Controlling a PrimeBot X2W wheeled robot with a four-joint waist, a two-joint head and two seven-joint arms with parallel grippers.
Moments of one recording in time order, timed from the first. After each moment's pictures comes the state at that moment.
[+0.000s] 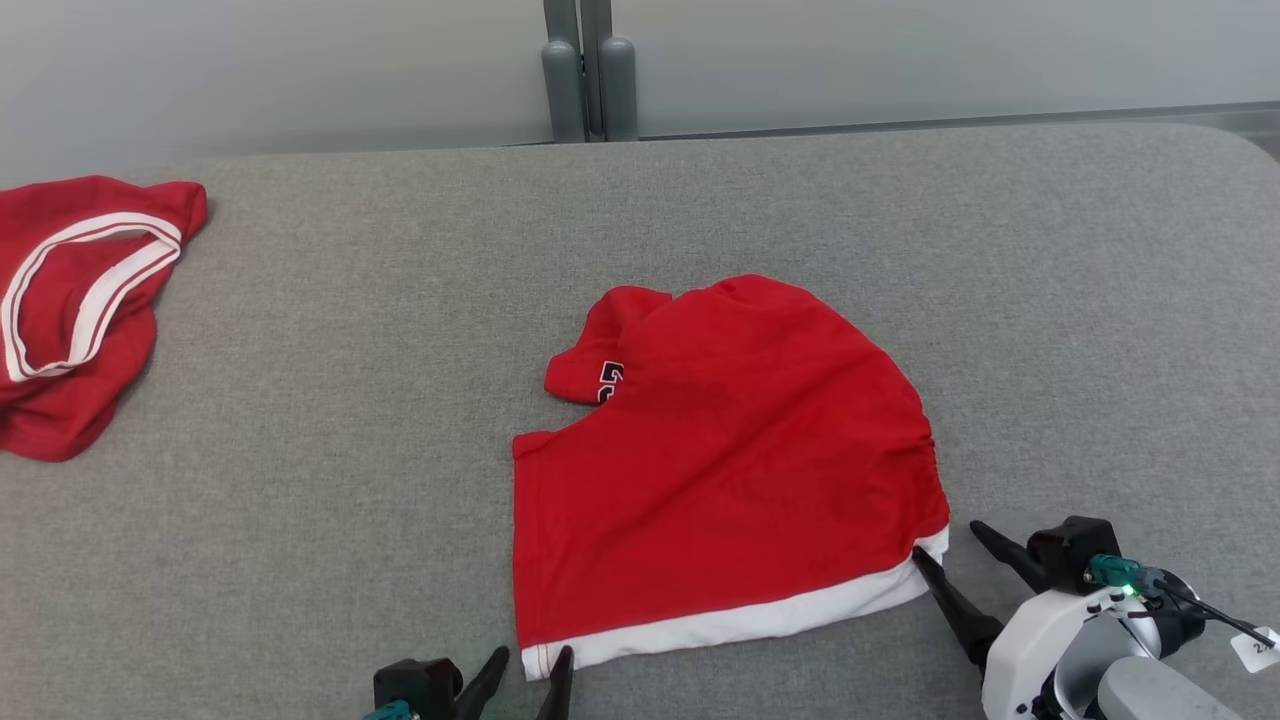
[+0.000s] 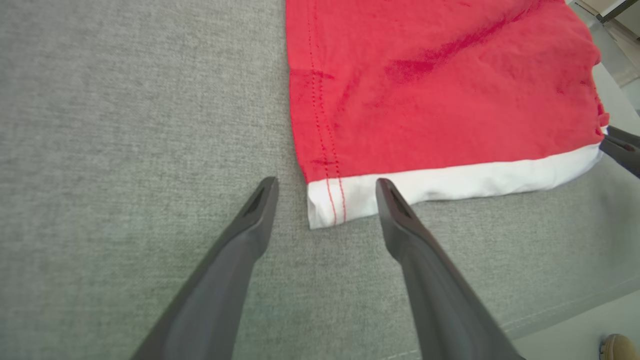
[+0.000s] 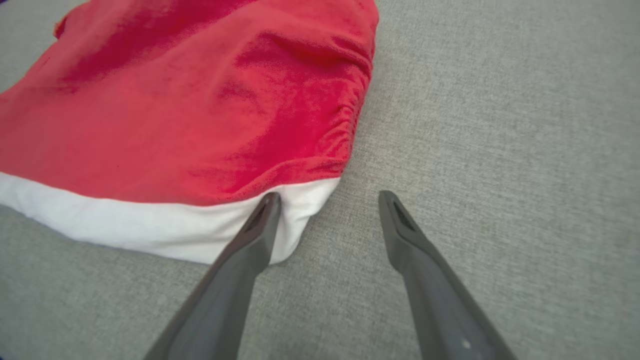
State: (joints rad) left arm 0.09 0.05 -0.35 0.30 -0.46 -0.06 0.00; right arm -0.21 -0.42 0.55 0.50 0.53 0.13 -0.16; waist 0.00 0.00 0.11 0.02
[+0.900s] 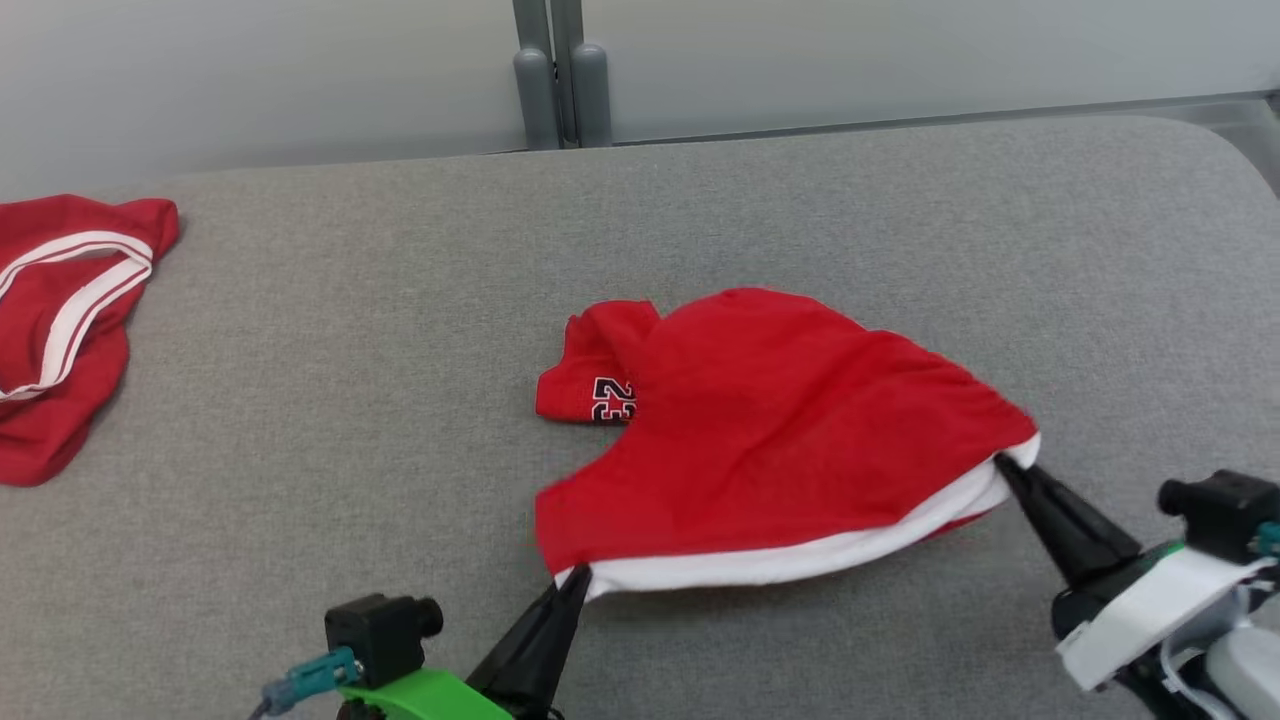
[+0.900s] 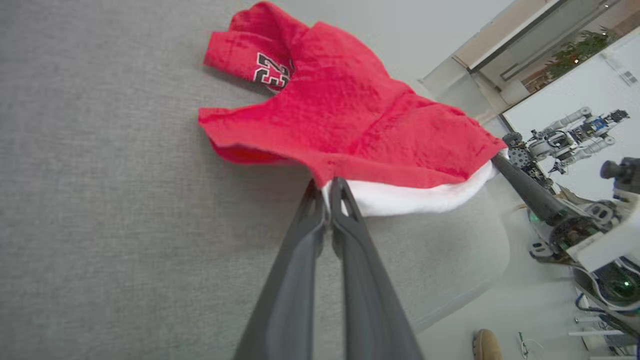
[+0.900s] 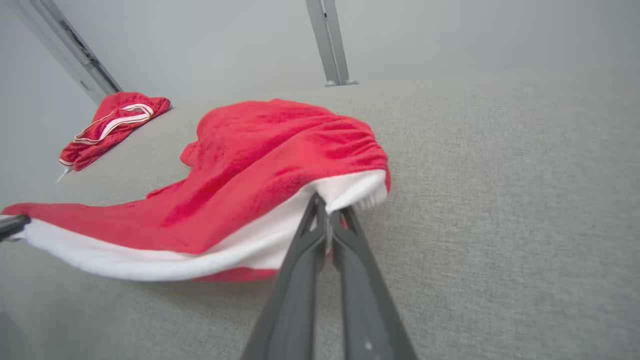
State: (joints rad) left arm 0.14 0.10 -0.37 -0.10 -0.70 -0.09 0.18; right arm -0.13 -0.61 0.52 0.15 0.81 0.13 -0.25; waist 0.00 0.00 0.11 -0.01
